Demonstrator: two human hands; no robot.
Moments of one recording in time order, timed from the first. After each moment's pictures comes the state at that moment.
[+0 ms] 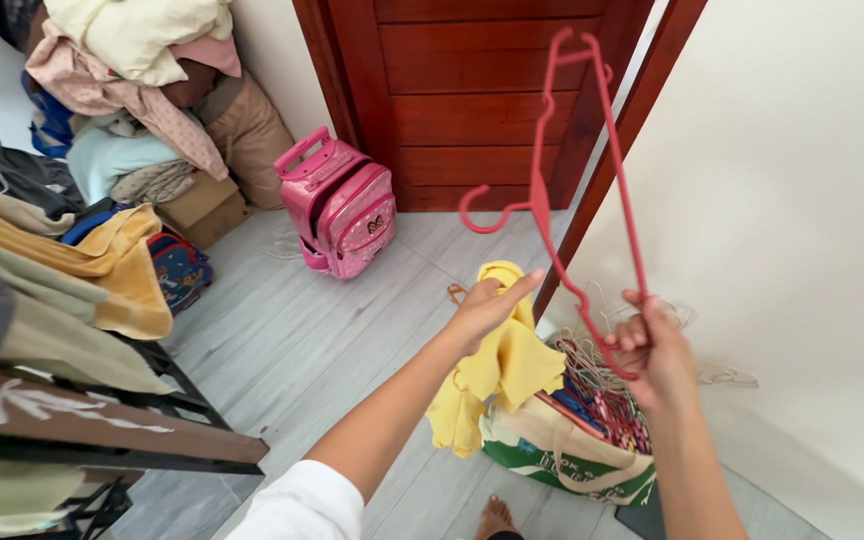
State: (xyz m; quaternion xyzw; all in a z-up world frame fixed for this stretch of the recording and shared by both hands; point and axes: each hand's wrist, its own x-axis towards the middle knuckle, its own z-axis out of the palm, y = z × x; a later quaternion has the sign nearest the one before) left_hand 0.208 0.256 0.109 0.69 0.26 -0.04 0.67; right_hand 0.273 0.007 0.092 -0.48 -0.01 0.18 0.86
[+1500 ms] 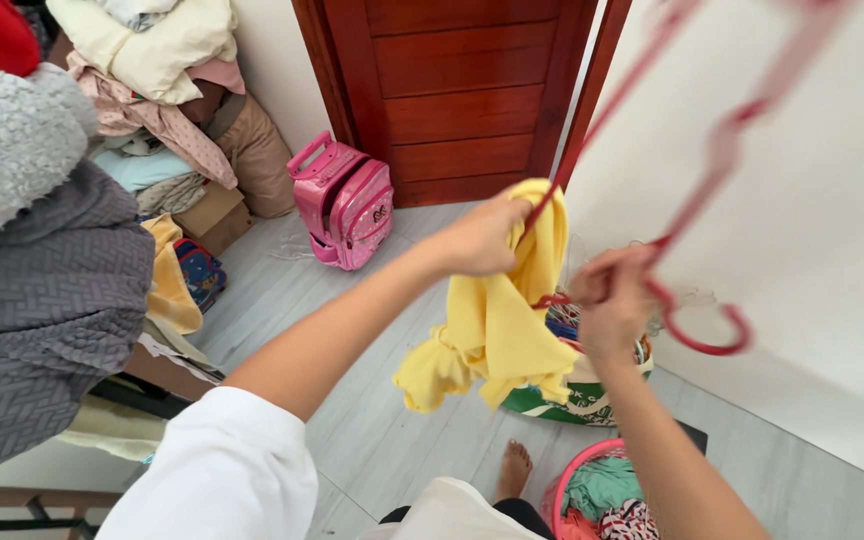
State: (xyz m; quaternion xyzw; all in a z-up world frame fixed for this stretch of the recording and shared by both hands) left_hand 0.046 0.269 0.297 0.91 -0.20 0.07 0.35; right_hand 0.043 0.059 0.216 -0.44 -0.21 -0.07 0.87
